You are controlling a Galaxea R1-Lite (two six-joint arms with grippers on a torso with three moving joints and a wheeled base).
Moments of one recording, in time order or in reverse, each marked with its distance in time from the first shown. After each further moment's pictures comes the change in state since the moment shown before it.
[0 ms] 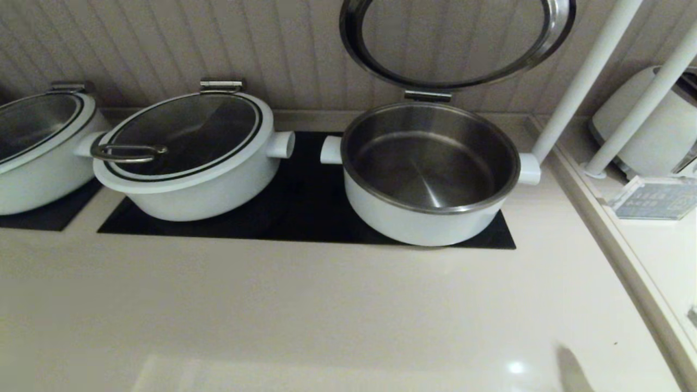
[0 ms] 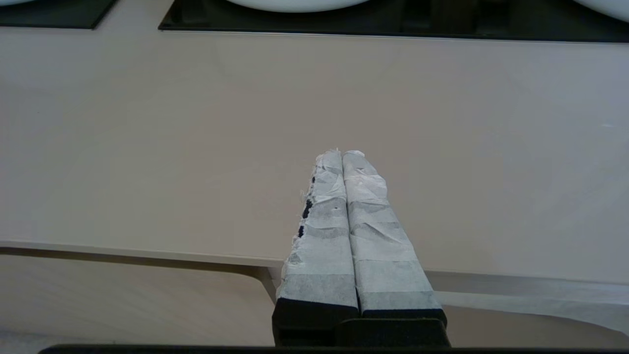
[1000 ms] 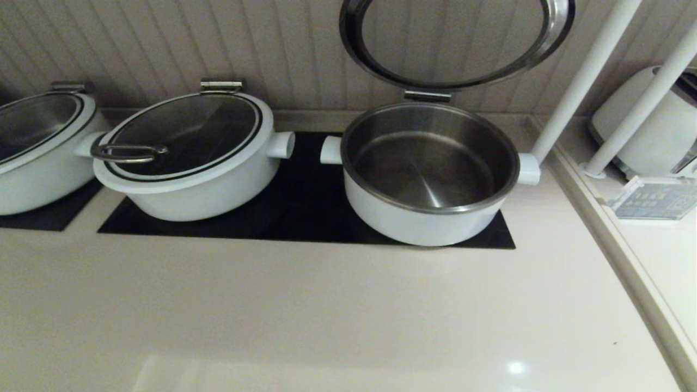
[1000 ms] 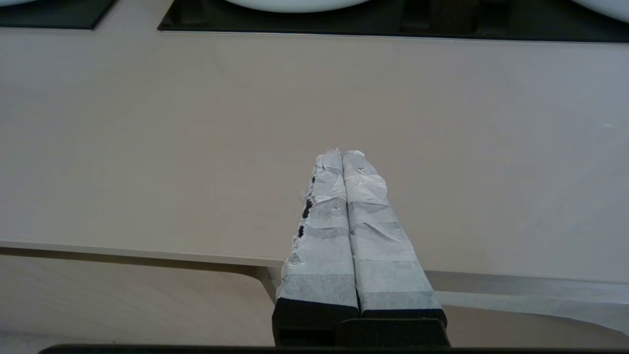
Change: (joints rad) left arm 0.000 0.000 0.000 0.000 0.000 0.000; right arm -0.023 -0.655 0.013 0.631 -0.047 0.041
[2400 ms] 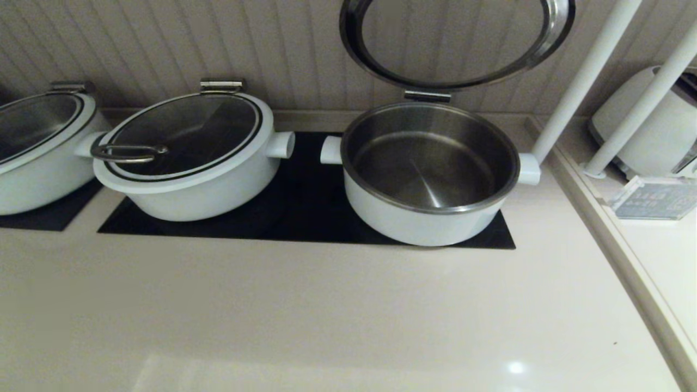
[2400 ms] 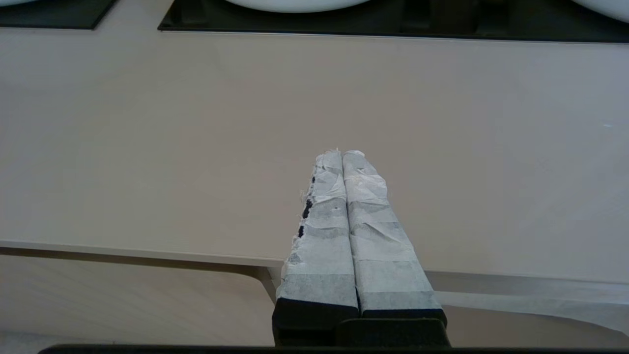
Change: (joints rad) left arm 0.000 0.000 0.000 0.000 0.000 0.000; right arm 0.000 -0.014 0.001 -0.001 -0.012 0.034
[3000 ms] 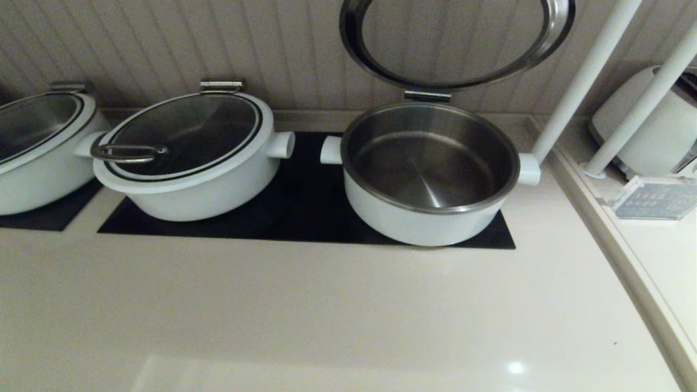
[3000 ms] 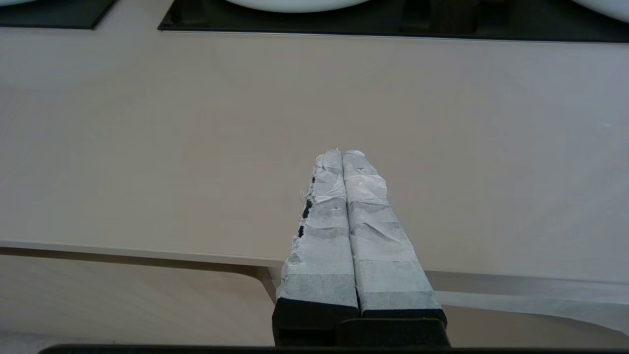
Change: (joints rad) left arm 0.000 0.000 0.000 0.000 0.000 0.000; right arm 0.000 0.000 0.000 0.000 0.019 -0.036
